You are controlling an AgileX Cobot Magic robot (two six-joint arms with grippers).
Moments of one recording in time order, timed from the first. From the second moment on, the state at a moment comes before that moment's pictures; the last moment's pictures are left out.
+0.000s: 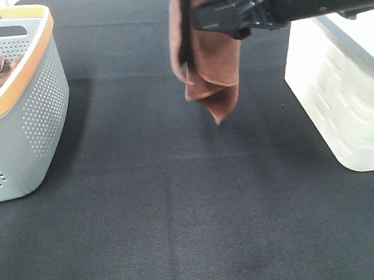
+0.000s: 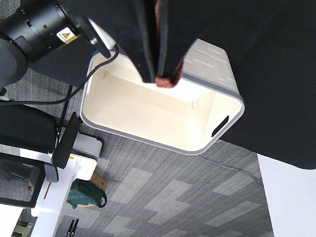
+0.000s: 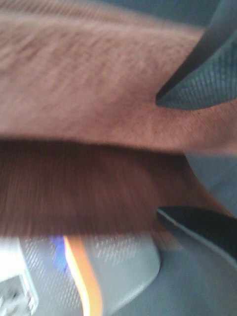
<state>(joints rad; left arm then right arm) -0.51 1.97 -2.58 -0.67 1.13 0.41 0.40 1.44 -0.97 1.31 0.35 -1.49</state>
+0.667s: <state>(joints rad) -0.51 1.97 -2.58 -0.76 1.13 0.41 0.40 1.44 -0.97 1.24 0.27 -1.40</state>
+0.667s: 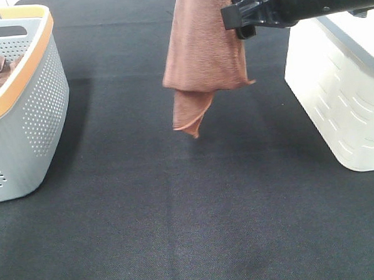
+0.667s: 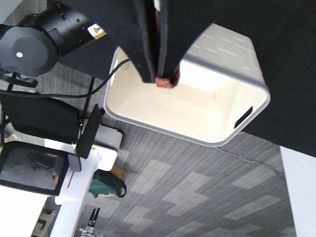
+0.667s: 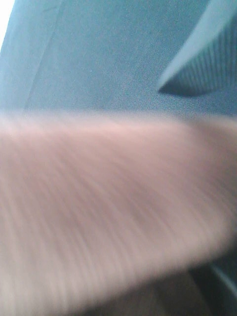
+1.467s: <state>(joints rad) -0.51 1.97 -2.58 -0.31 1.11 0.21 0.40 1.44 -0.97 1.11 0.28 -1.18</state>
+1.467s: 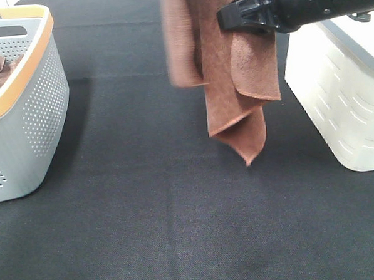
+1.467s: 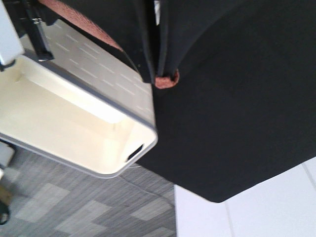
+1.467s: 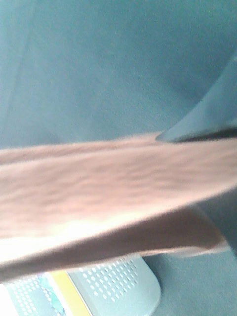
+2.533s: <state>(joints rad) -0.51 1.97 -2.58 -0.23 1.05 0.19 0.40 1.44 -0.97 0.86 0.28 -0.95</state>
